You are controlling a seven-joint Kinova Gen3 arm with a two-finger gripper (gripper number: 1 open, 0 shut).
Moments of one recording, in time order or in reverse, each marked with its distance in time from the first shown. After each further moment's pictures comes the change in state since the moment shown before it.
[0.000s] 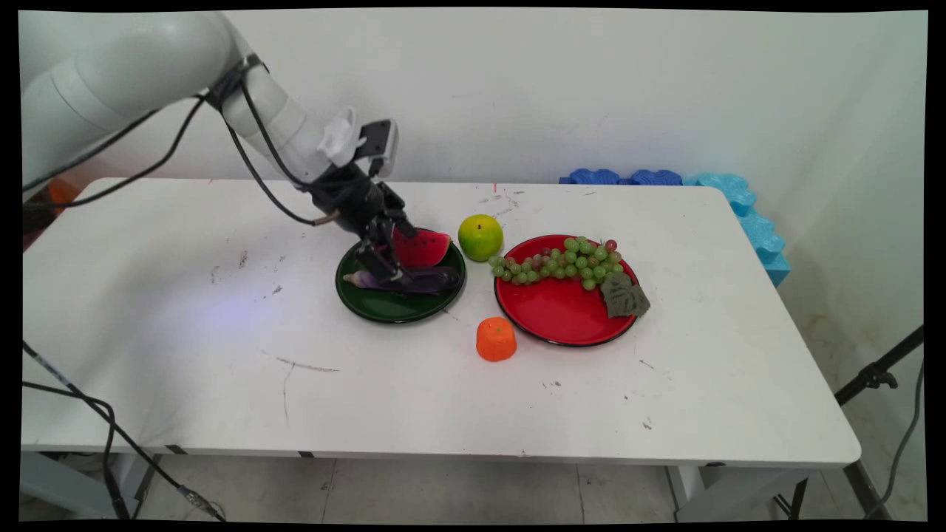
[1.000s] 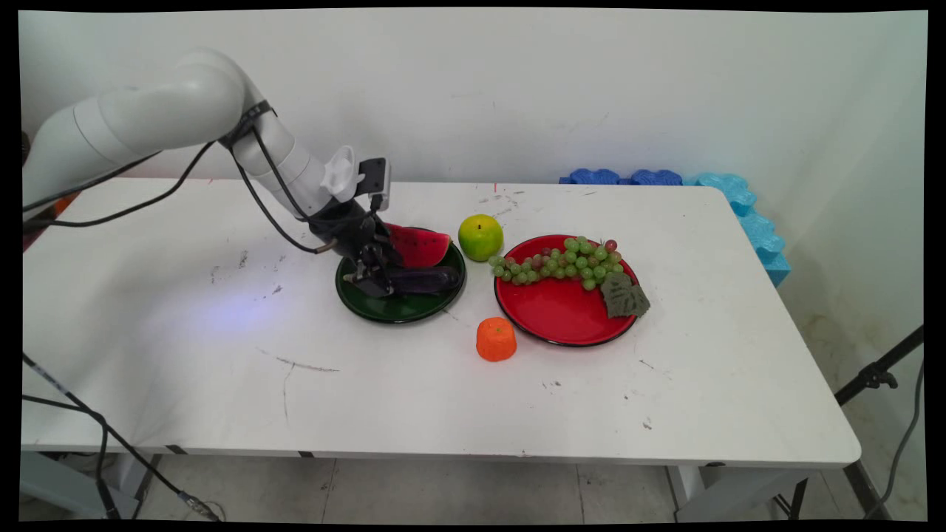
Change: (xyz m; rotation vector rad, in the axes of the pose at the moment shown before) arm -0.038 -0.004 0.041 0.042 -0.077 -0.066
